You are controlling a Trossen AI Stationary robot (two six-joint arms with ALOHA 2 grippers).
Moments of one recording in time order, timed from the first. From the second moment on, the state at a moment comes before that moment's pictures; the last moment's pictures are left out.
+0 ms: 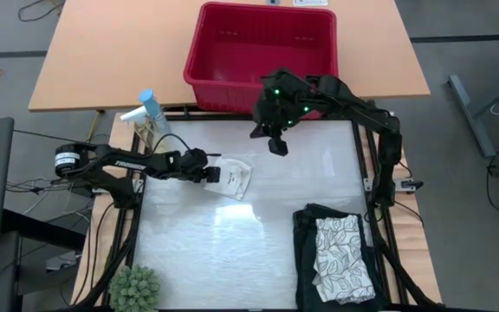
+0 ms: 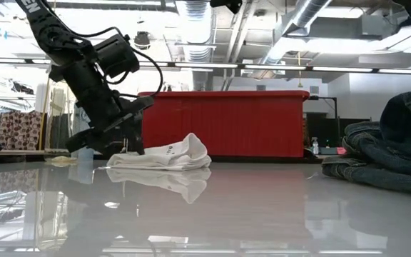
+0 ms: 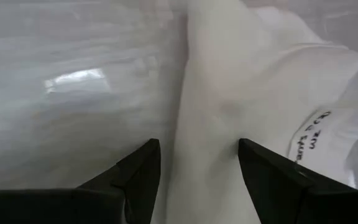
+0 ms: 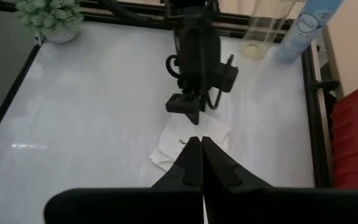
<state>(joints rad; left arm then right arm) 0.30 1.42 0.51 0.02 -0.06 -1.06 -0.26 1.86 2.32 -1.22 -0.26 -0.31</state>
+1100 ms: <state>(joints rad) 0.28 1.55 0.58 0.40 0.06 -1.12 0.14 1.40 2.32 -1.28 0.02 -0.08</state>
